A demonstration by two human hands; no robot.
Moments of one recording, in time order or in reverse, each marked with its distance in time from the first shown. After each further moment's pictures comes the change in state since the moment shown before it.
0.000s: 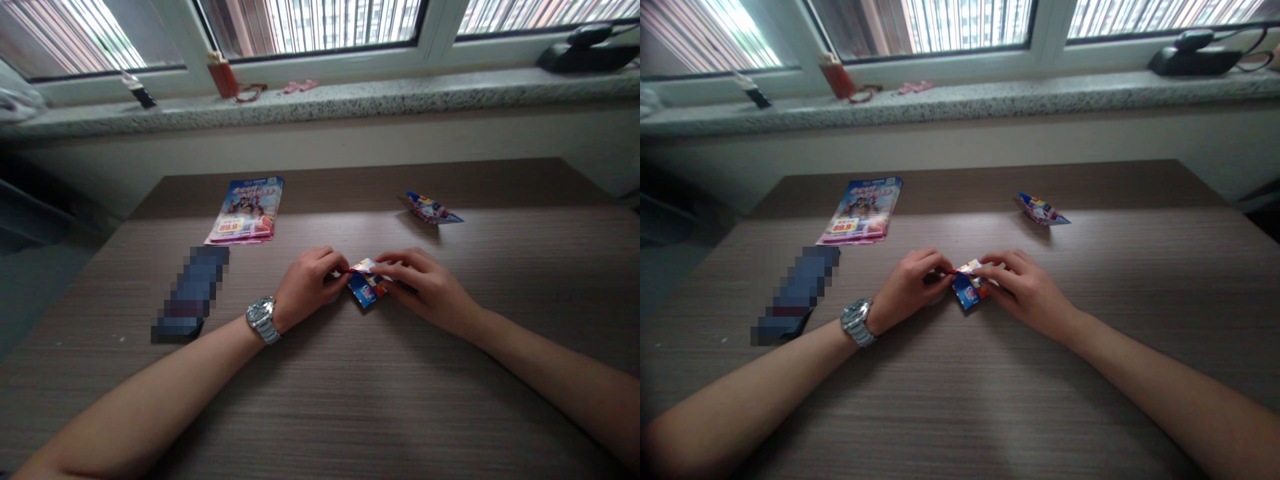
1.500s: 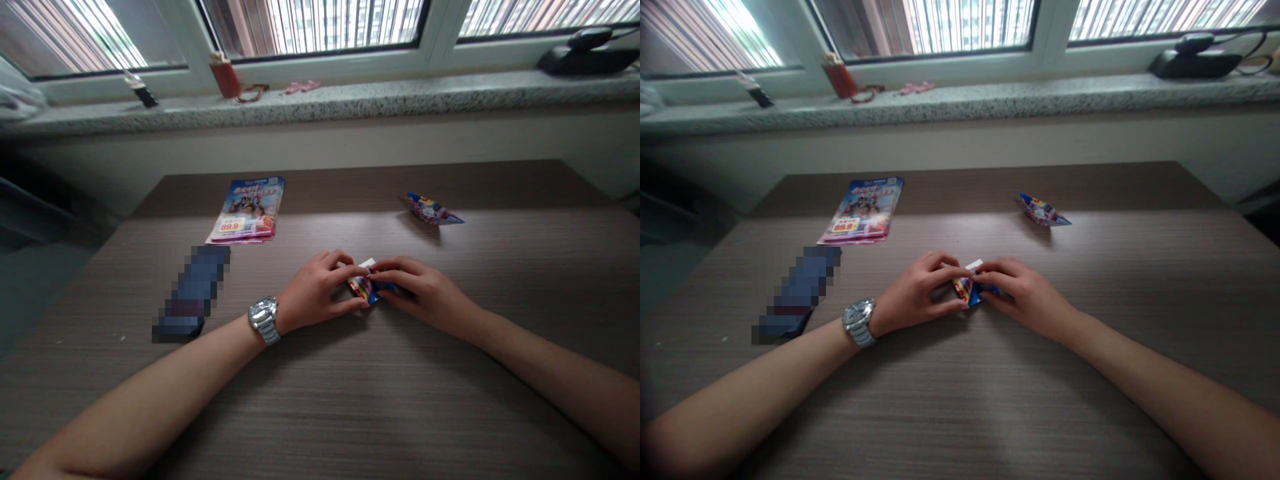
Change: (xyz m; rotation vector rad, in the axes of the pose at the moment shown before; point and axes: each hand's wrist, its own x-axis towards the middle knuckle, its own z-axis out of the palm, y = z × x) left_hand -0.003 0.006 -0.003 -0.077 -0.157 0.115; right_hand 0.000 0.003 0.005 0.114 -0.090 0.001
